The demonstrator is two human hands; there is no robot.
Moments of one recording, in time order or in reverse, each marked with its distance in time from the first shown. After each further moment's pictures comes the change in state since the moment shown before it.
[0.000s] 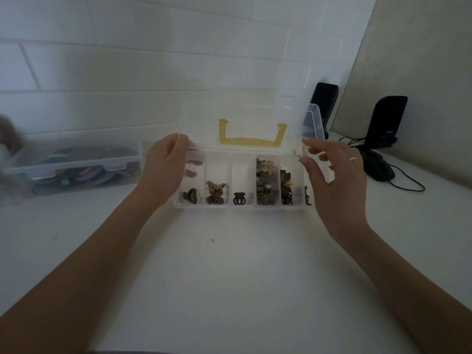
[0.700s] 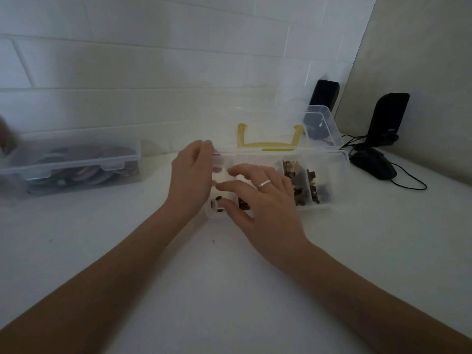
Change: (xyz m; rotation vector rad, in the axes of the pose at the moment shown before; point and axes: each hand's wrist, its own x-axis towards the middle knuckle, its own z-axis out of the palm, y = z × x) left_hand -0.024 0.010 0.040 -0.011 0.105 0.030; right_hand -0.039 -0.056 0.050 -0.134 -0.254 -0.337
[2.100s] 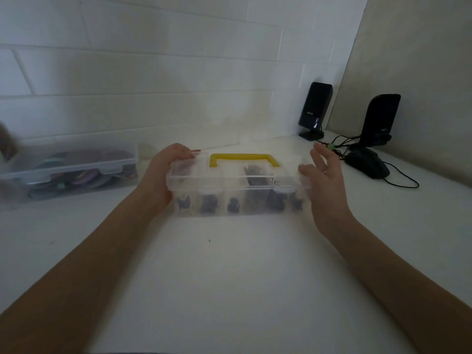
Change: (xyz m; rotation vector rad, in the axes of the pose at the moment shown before) left_hand 0.036 -0.027 -0.037 -0.544 -0.288 -0.434; right_hand 0.006 0.083 -0.028 0.950 0.231 0.942
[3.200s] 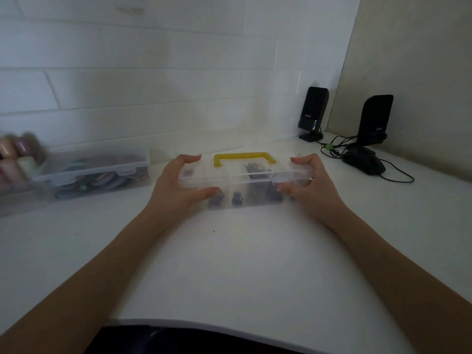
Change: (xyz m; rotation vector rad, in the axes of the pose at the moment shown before) left_hand -0.047 -0.016 -0.005 0.785 0.120 0.319; right_hand -0.001 0.012 -0.021 -0.396 -0.244 -0.176
